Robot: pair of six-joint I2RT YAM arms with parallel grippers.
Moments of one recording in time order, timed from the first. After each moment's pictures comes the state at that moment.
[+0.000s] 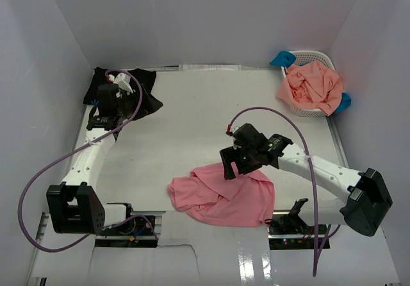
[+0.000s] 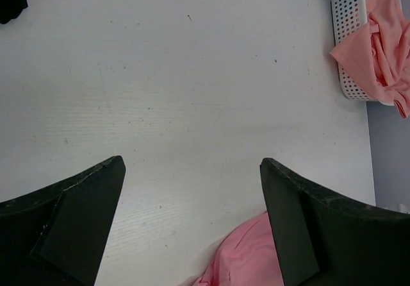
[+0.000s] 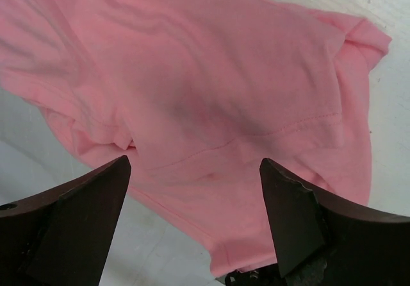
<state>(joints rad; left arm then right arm) -0.04 1.27 1.03 -0.26 0.38 -0.46 0.86 1.26 0.93 -0.76 -0.14 0.39</state>
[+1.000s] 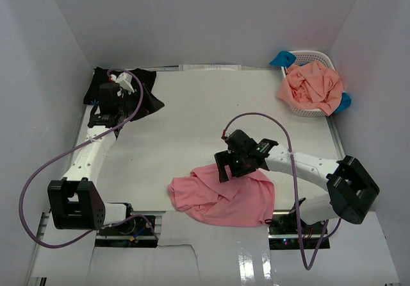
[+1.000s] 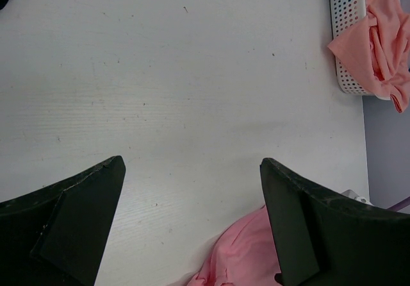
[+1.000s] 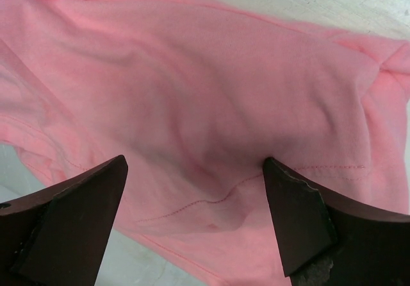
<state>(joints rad) -0.04 1.30 1.04 -0.27 0.41 -0.46 0.89 1.38 0.83 -0.56 -0.09 0.46</state>
